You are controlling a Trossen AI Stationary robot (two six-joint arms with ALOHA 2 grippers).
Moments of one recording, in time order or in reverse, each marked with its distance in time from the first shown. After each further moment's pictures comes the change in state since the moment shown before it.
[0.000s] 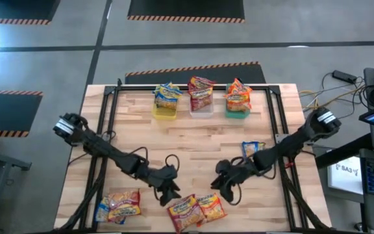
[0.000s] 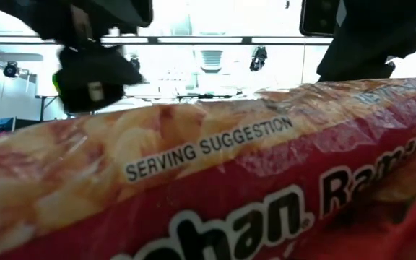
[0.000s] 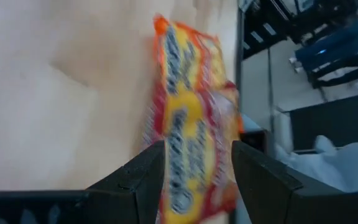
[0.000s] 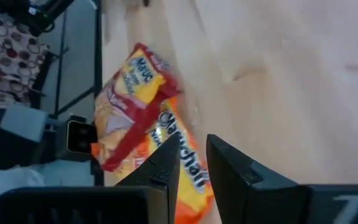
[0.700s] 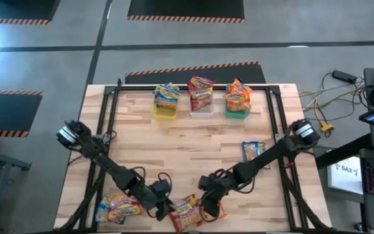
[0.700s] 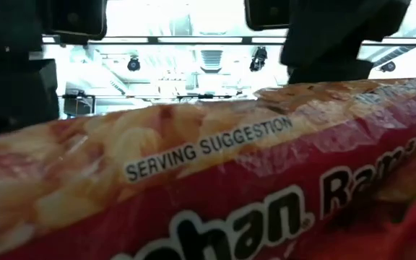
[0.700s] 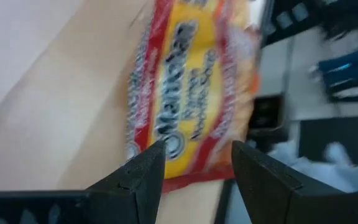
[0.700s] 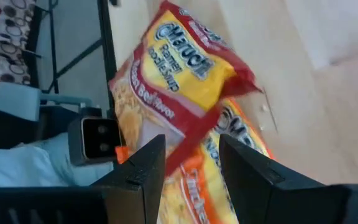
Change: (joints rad) left arm -0.183 0.105 0.041 -0.034 -0.155 -0.276; right arm 0.002 0.307 0.393 -0.220 -0.160 0.033
